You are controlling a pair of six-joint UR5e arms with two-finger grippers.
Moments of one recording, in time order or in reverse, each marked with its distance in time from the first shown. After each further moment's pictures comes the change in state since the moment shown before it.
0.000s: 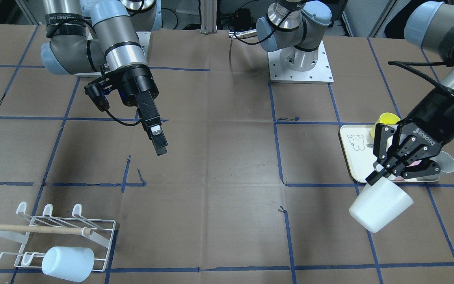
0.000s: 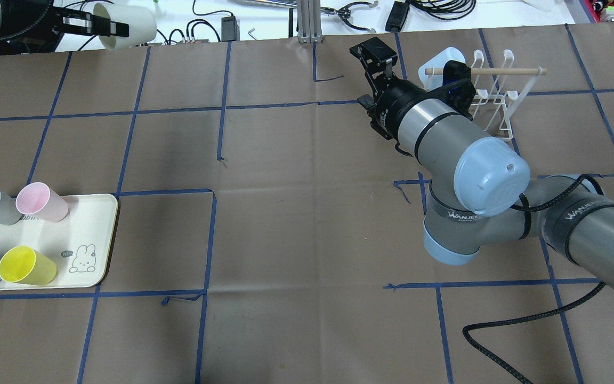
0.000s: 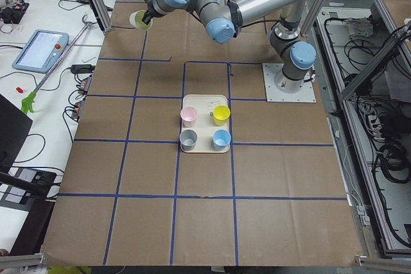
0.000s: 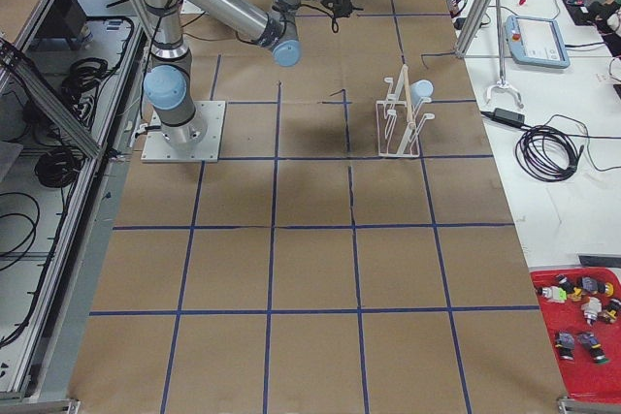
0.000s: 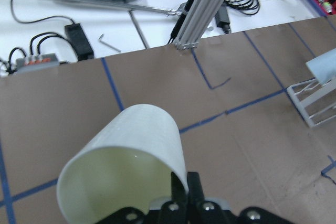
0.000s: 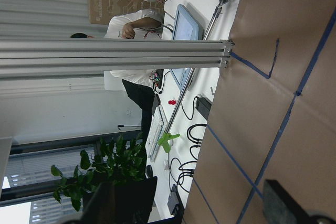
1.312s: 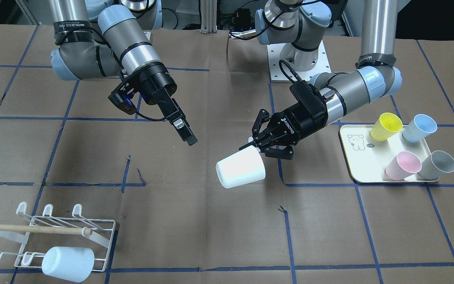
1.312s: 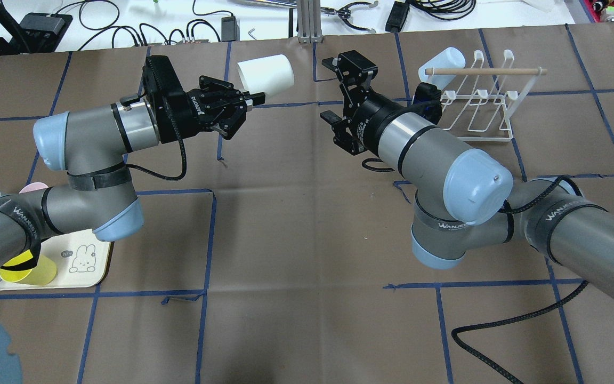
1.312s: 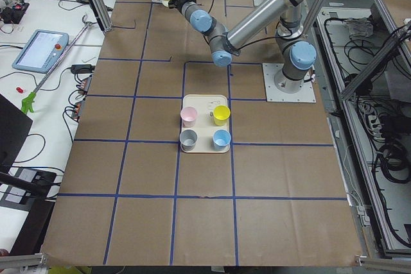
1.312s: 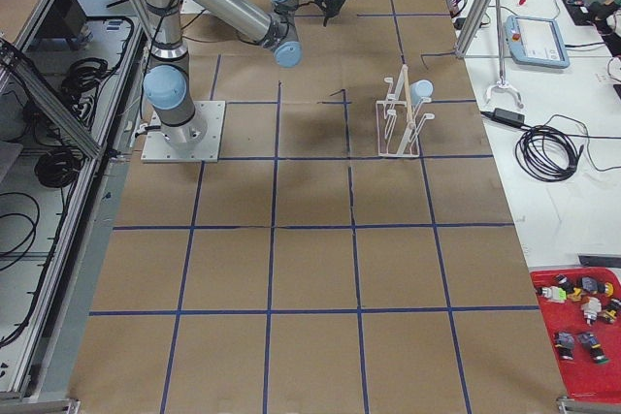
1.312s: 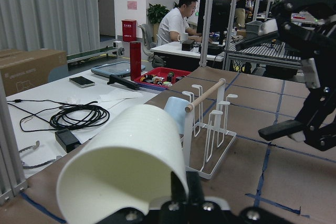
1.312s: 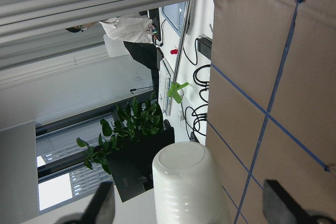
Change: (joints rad) left arm -0.205 -0.146 -0.450 0.973 -0.363 0.023; right arm 0.043 0.044 -0.004 -0.059 0.135 0.169
